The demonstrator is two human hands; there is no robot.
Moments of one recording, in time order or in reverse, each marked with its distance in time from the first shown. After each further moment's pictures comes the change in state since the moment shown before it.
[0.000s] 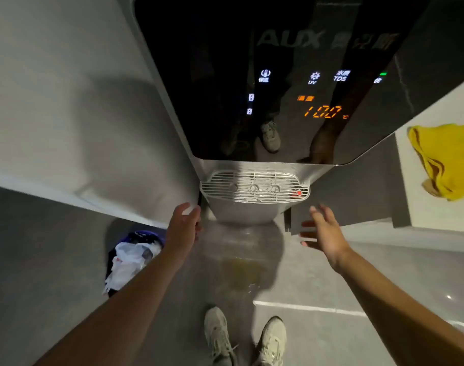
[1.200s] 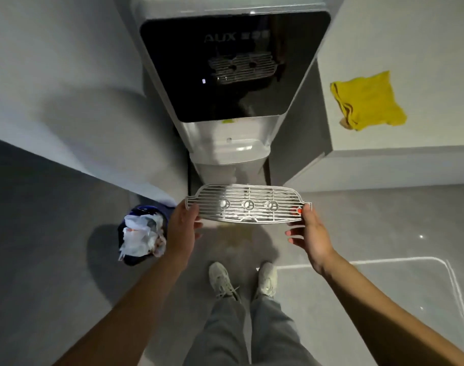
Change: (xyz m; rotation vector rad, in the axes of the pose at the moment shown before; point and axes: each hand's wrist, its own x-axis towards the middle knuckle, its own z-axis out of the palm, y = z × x) left_hand -0.192 0.015 -0.028 0.029 -0.083 0.047; right_hand -0.203 0.054 -0.039 0.167 0.013 0.007
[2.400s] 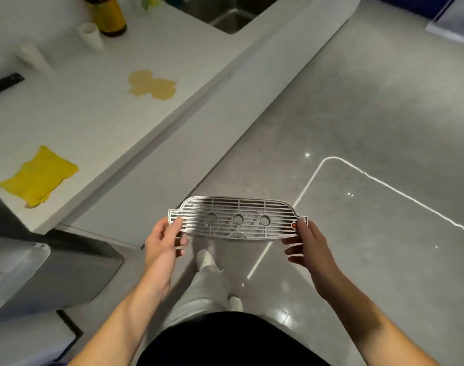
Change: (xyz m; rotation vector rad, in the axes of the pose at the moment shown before) left_hand -0.346 0.018 0.429 0.263 -0.706 0.191; right_hand -0.268 0.158 -0.481 0.523 0.668 -0.019
